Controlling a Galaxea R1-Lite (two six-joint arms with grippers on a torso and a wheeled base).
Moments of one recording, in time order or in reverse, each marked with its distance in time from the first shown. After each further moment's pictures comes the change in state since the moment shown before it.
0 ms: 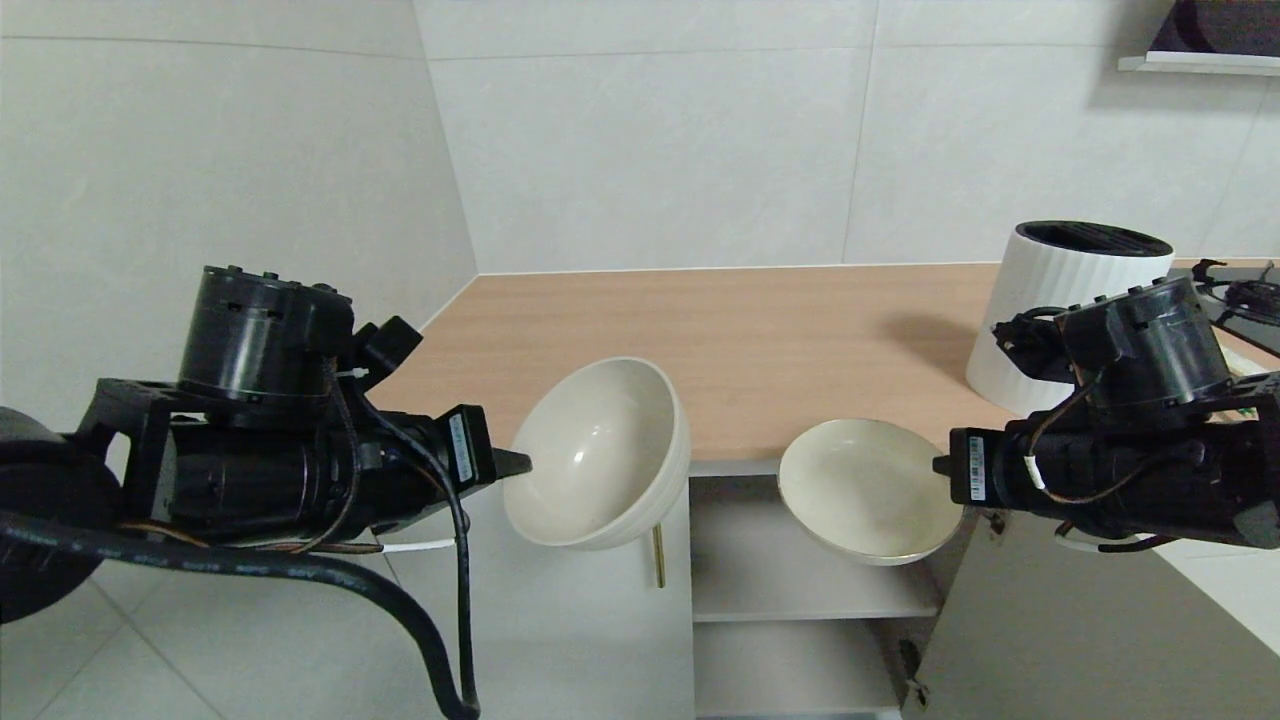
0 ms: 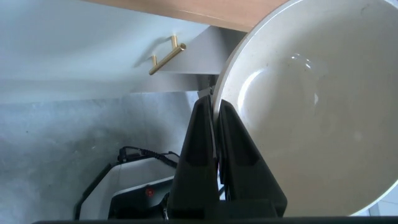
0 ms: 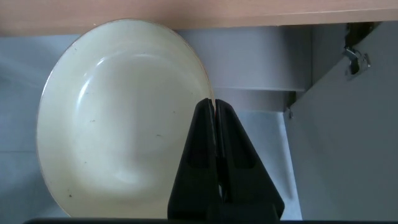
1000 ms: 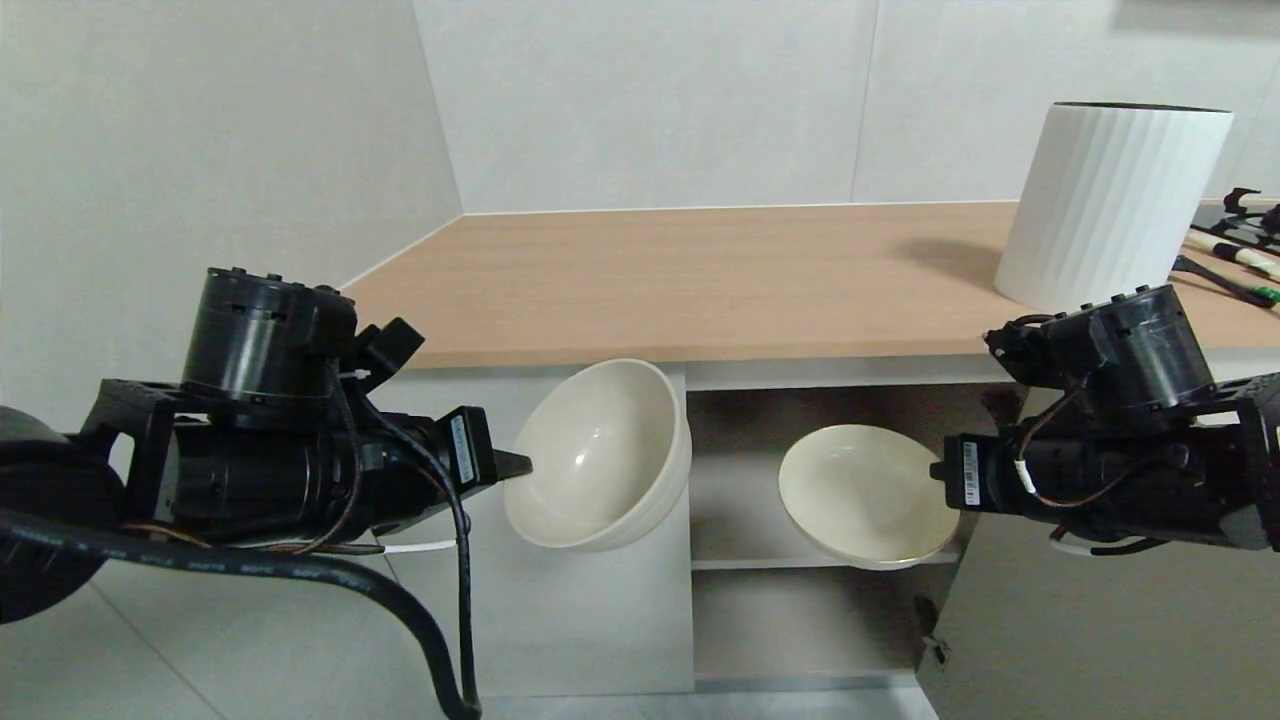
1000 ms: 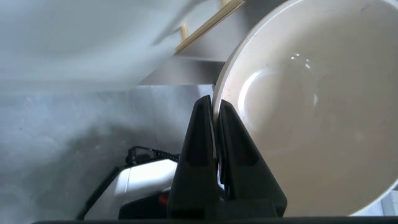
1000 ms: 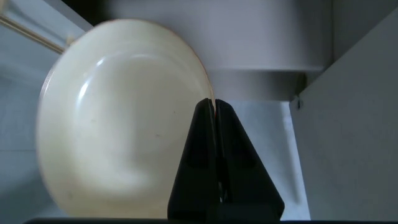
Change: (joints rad) left arm 0.000 0.003 0.000 0.000 0.000 0.000; right arm -0.001 0.019 0.000 0.000 0.000 0.000
